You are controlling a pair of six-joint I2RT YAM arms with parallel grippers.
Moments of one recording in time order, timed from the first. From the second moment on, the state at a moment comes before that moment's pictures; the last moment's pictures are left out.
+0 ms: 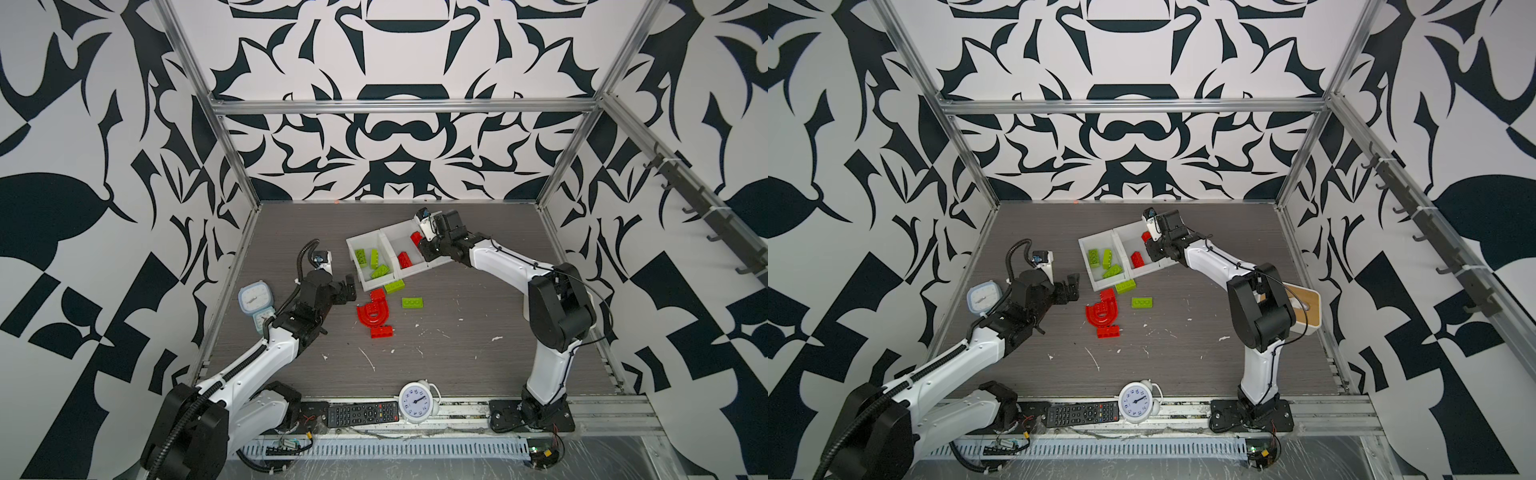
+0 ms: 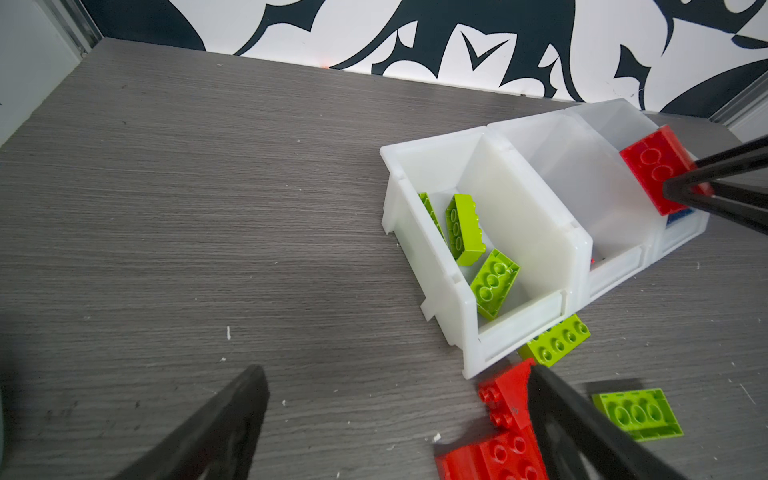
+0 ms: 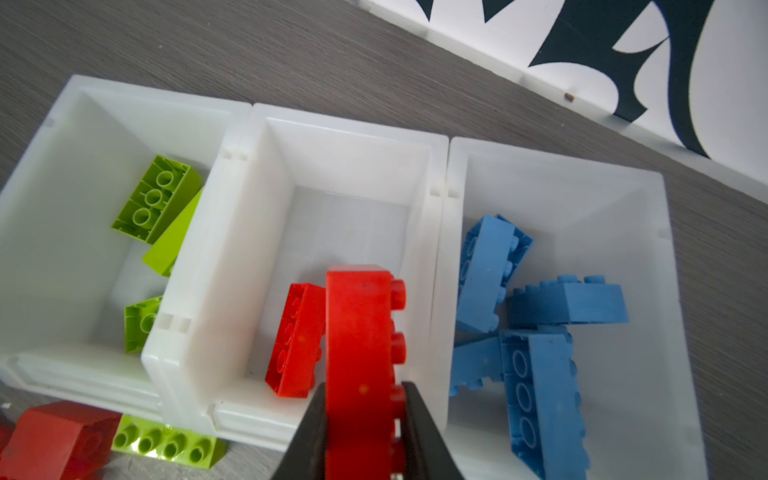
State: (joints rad) left arm -0.46 1.06 0.51 0.05 -0.23 -0.32; right arm 0.46 1.90 1.41 -0.27 -0.09 -0.06
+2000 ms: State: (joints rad) left arm -0.46 1.01 0.50 0.05 -0.23 -0.32; right arm 0.67 1.82 1.13 -0.36 -0.20 -0.27
